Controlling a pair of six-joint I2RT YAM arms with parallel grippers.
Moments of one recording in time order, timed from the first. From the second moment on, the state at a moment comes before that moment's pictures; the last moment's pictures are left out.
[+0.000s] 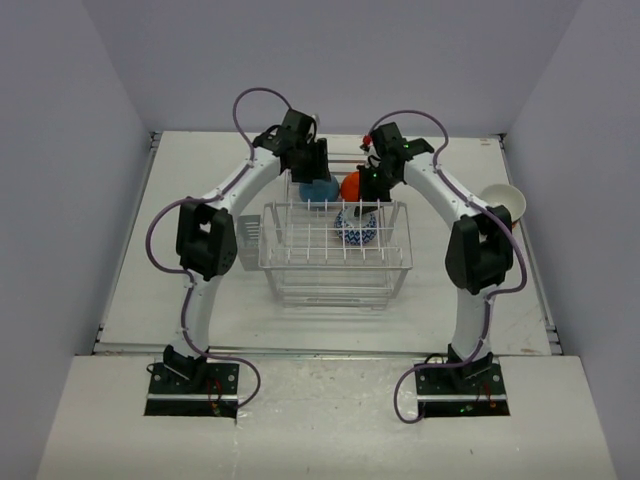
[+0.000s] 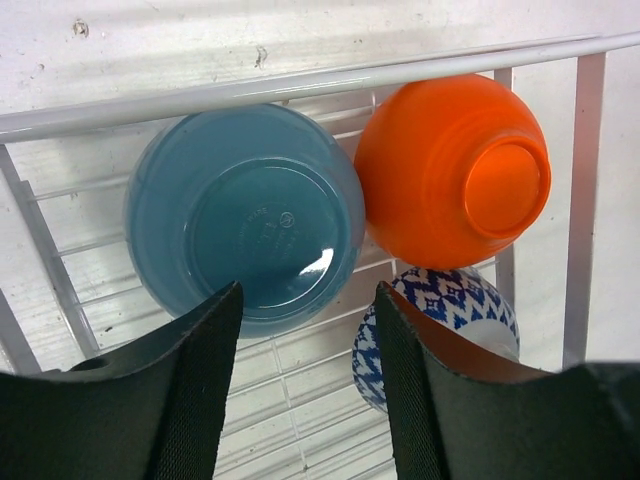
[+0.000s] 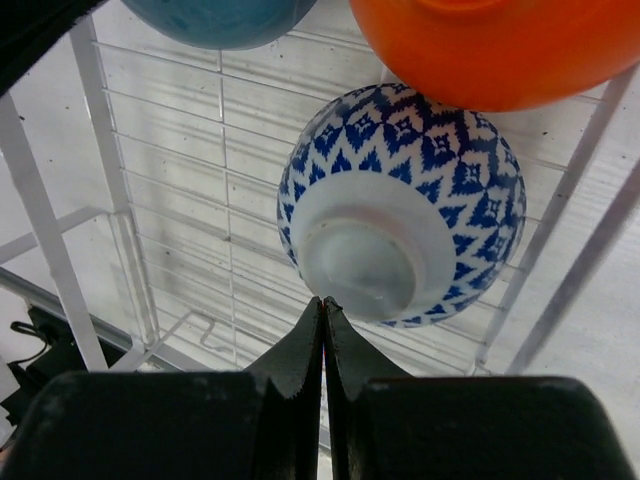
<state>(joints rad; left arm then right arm) -0.45 2.26 2.10 -0.72 0.14 -0.47 0.37 2.01 1.81 -0.97 -0.31 0.37</state>
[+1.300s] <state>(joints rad) -0.45 2.06 1.99 -0.78 -0.06 -0.35 0.48 2.41 2.29 -1.00 -0.63 0.38</state>
